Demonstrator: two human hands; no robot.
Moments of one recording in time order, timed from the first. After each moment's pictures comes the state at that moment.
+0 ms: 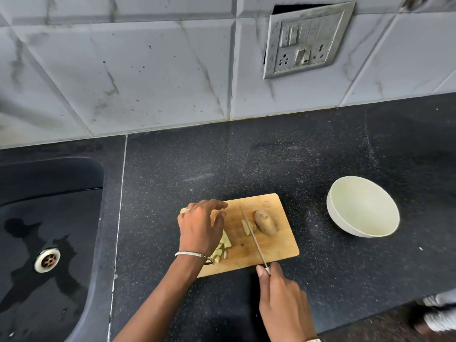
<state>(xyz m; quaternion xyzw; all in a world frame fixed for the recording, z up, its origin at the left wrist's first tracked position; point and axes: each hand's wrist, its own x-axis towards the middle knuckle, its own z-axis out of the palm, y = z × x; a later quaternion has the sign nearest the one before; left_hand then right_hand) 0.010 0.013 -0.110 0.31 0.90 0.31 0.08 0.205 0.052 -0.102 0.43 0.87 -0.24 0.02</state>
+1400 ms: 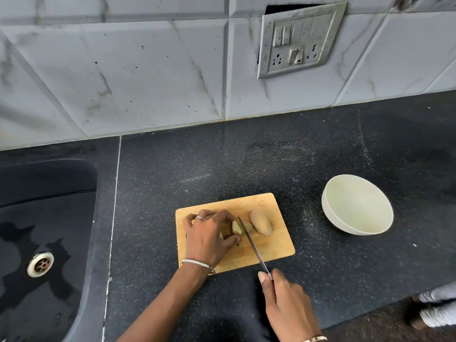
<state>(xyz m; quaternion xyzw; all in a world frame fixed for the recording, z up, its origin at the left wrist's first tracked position) 0.026 0.018 -0.136 0.39 0.89 0.23 0.08 0.221 0.067 -0.112 0.43 0.86 -0.29 0.06</state>
